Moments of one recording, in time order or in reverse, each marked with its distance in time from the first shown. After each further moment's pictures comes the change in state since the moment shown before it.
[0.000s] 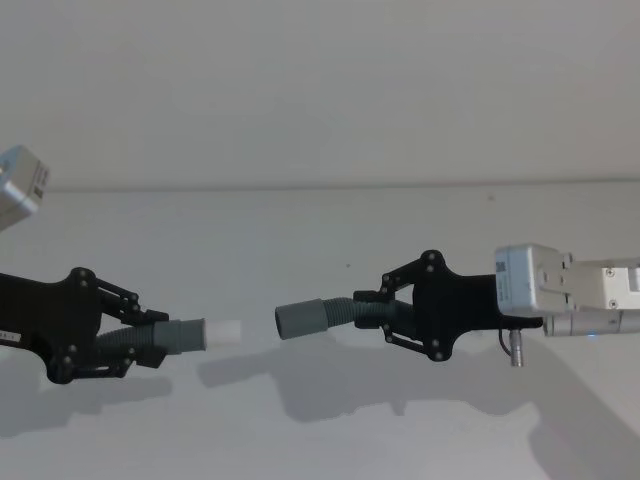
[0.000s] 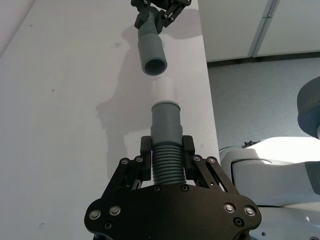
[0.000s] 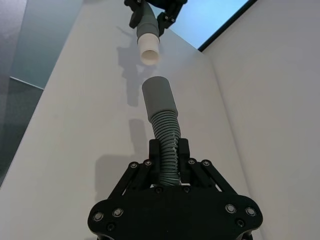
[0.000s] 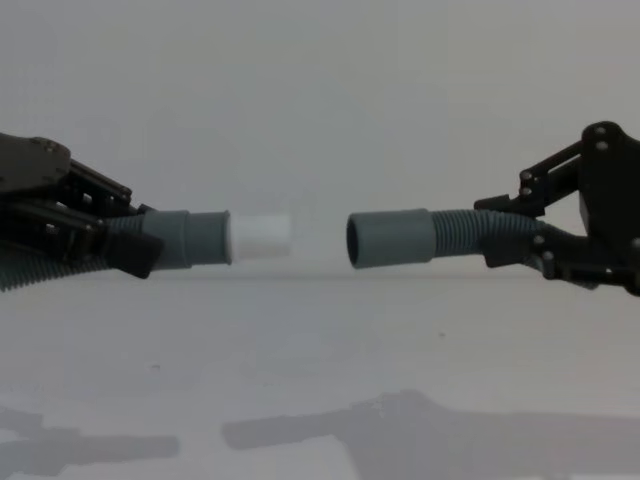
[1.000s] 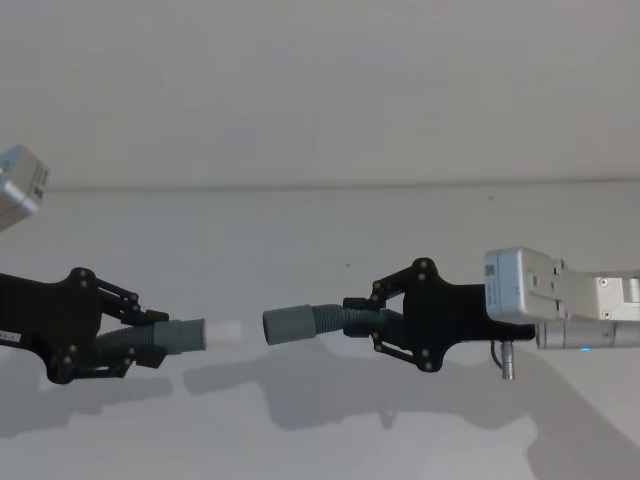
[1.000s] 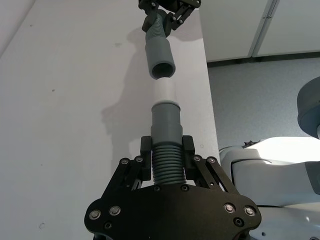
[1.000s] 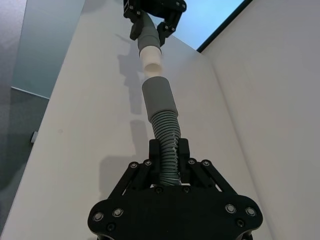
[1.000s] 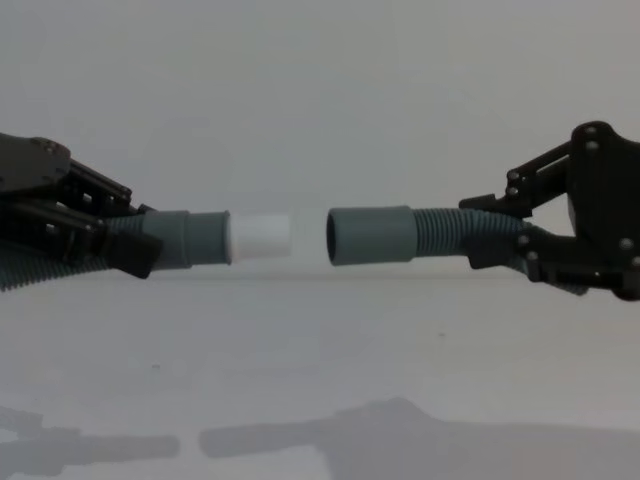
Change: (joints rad) left arm 0.000 0.000 0.000 0.000 0.000 0.000 0.000; right arm -0.034 0.023 -0.015 -0.073 0.019 0.070 -0.059
